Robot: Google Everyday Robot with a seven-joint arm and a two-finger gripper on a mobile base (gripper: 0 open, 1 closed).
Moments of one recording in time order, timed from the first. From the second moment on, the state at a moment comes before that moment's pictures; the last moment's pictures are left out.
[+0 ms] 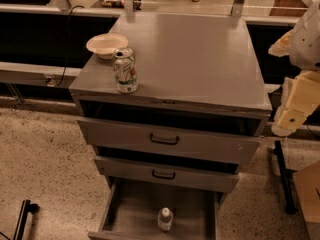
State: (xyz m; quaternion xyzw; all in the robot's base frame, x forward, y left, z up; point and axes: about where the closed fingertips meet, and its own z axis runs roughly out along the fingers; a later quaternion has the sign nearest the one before) arm 0.438 -0.217 0.976 -0.60 0.78 -0.03 0.16
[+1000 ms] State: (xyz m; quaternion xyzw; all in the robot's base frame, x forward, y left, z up) arm 0.419 -0.180 0.923 -0.61 0.75 0.05 0.25
